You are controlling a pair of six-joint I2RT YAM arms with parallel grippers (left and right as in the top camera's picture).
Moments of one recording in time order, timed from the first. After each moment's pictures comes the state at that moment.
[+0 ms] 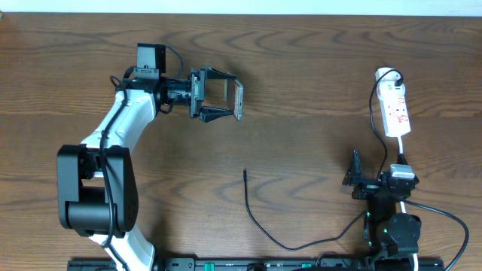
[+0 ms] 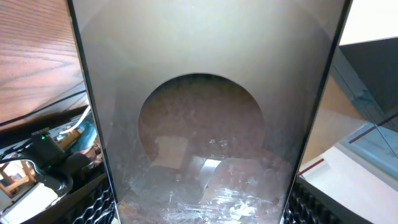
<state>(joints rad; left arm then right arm) -0.07 1.87 1.26 -0.37 1.35 -1.45 0.07 0.01 0.01 -0.06 0.15 0.06</state>
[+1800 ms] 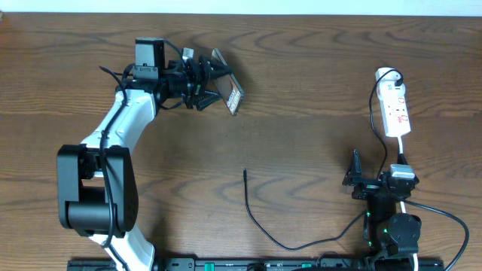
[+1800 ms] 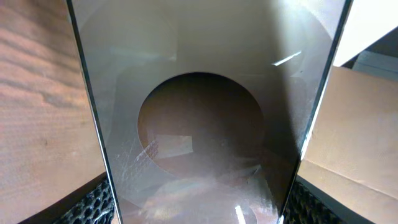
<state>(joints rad) -0.07 1.87 1.26 -0.22 1.00 -1.03 0.07 0.01 0.01 -0.06 0.15 0.06</state>
